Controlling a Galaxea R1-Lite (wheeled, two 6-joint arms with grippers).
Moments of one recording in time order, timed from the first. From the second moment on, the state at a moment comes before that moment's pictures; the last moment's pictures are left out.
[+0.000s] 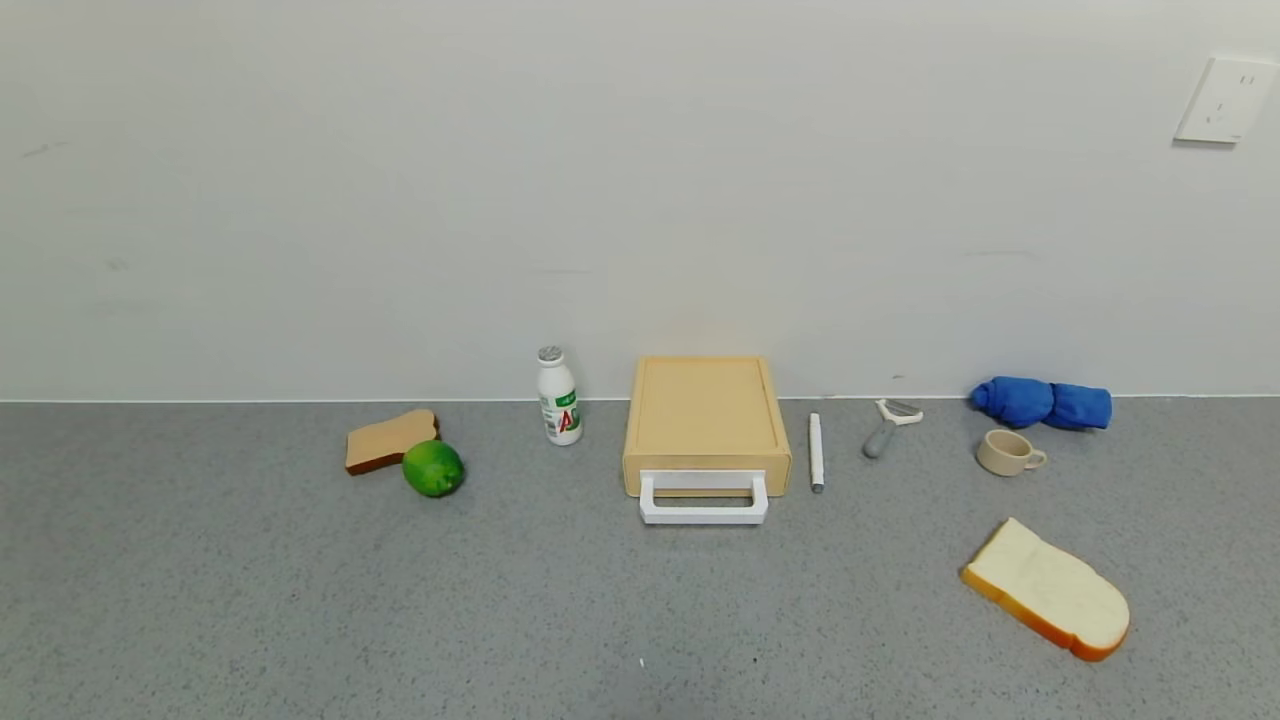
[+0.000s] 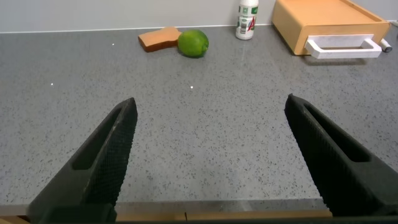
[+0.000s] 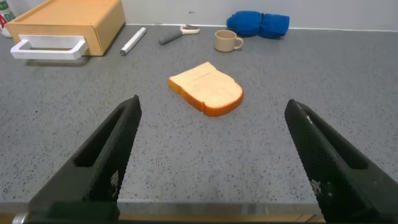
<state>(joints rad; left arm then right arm) 0.00 0.00 0.00 -0.01 0.02 -0.01 -0.01 0.00 0.00 0.00 -0.01 0.01</state>
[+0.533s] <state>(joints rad) 0.00 0.00 0.00 -0.01 0.02 -0.01 -0.01 0.03 -0.16 0.14 -0.05 -0.01</state>
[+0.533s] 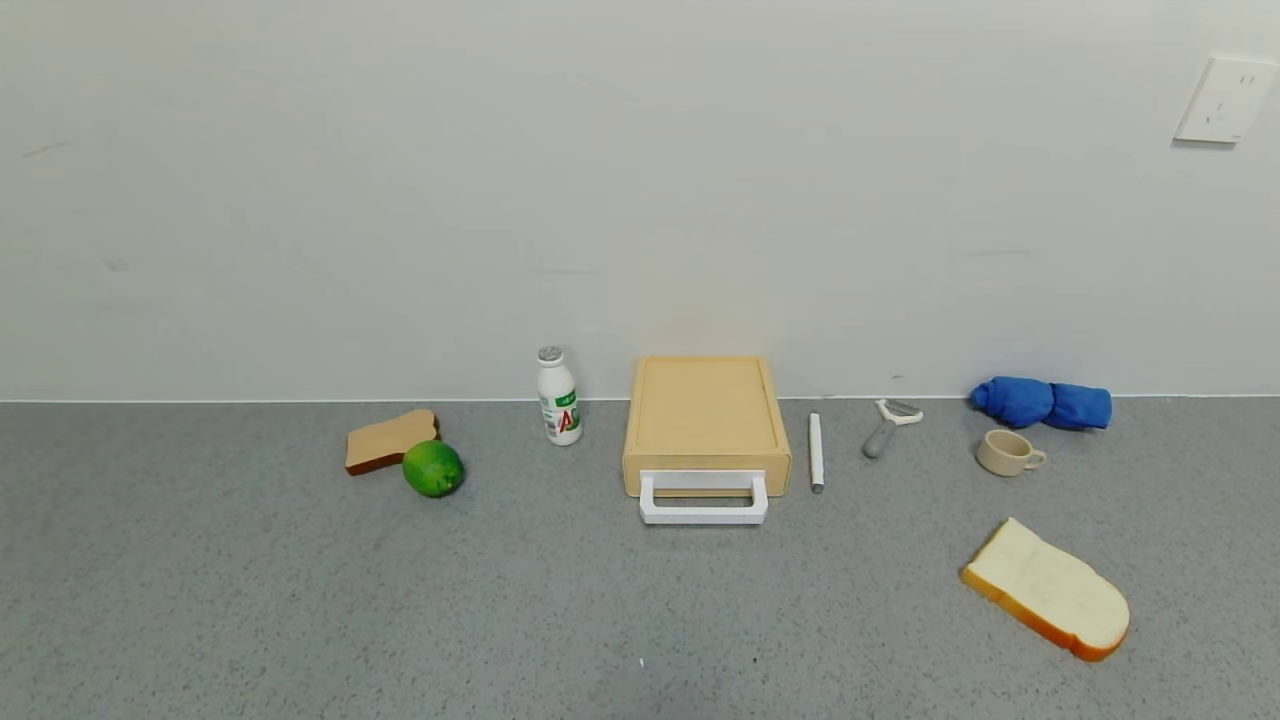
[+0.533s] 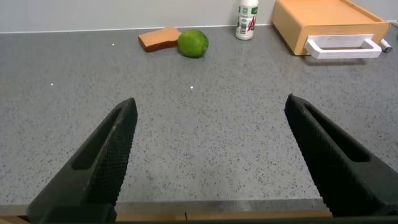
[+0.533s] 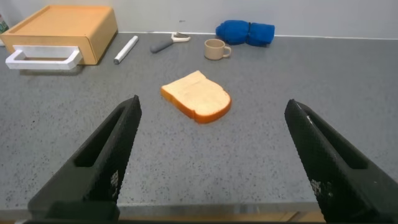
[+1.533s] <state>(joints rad) 0.00 0.00 0.00 -0.01 0.02 -0.01 0.12 1.03 -0.91 0.18 -0.04 0.02</state>
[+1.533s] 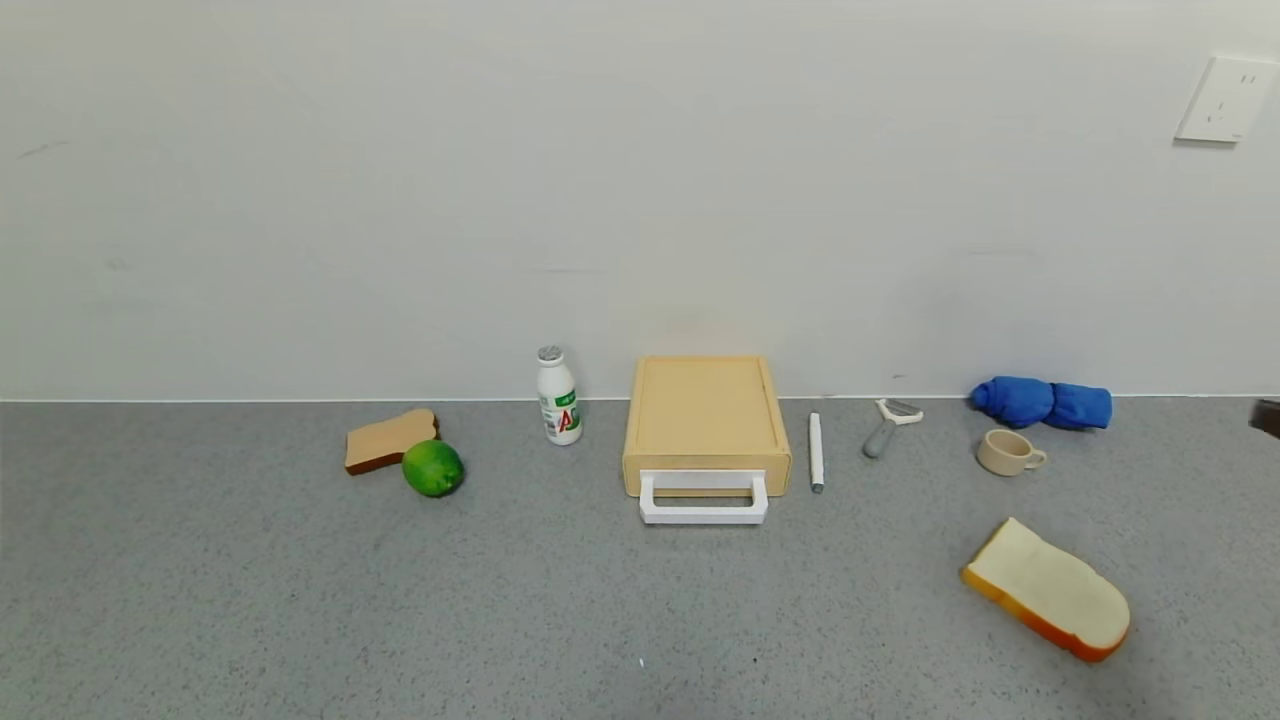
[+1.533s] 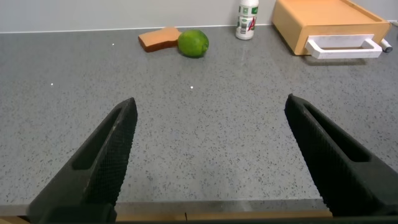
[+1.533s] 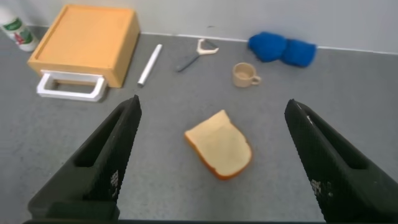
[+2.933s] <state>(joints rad) 0.00 0.00 0.00 -0.01 0.02 -0.01 0.63 2.11 -1.49 0.18 -0.23 0.39</state>
